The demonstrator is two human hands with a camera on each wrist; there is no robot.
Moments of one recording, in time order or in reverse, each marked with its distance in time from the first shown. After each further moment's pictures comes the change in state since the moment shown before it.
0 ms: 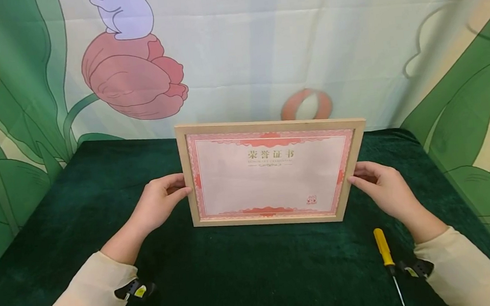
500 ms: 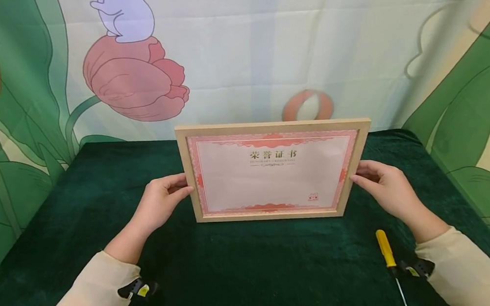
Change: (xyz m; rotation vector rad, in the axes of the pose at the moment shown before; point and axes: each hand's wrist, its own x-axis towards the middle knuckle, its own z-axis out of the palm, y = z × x) left_hand 0.004 -0.001 -0.001 -0.016 0.024 0.014; right_hand 0.003 0.001 -0.001 -0.002 0.042 -0.013
